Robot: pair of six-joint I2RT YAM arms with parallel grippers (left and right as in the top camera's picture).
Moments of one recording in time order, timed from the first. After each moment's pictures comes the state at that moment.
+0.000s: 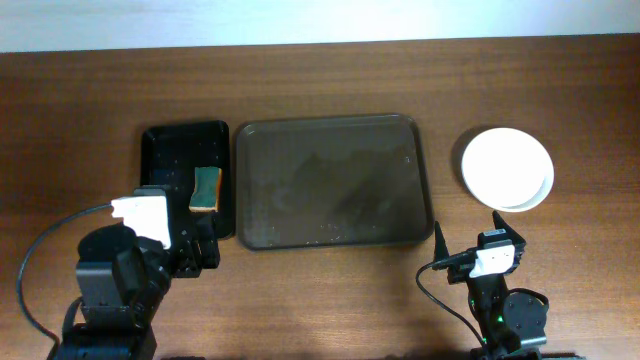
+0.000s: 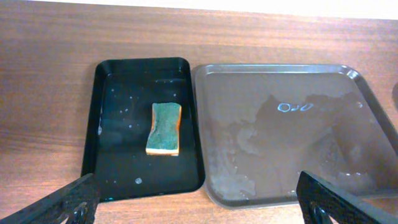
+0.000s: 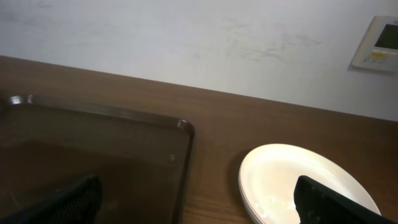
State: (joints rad) left arm -0.01 0.68 0.91 -0.84 0.07 -0.07; right arm 0.10 0.01 0.01 -0.07 0.00 -0.12
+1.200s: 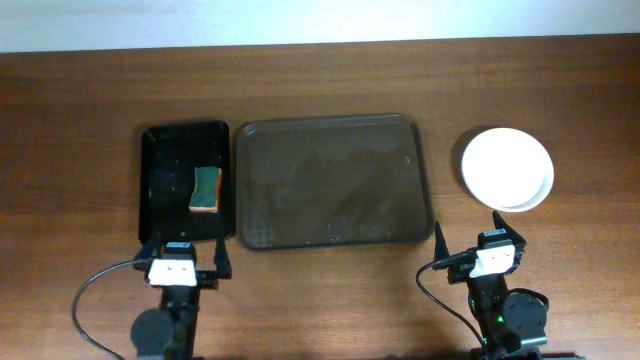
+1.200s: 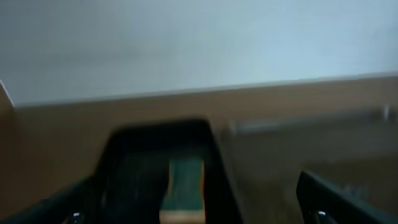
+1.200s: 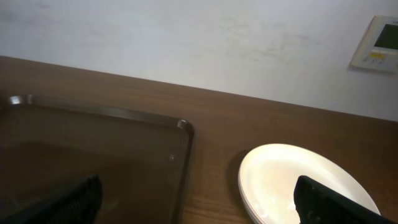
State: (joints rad) left arm 0.00 0.01 0.02 -0.06 0.03 0.06; right arm 0.10 0.01 0.01 -0.07 0.00 -0.12
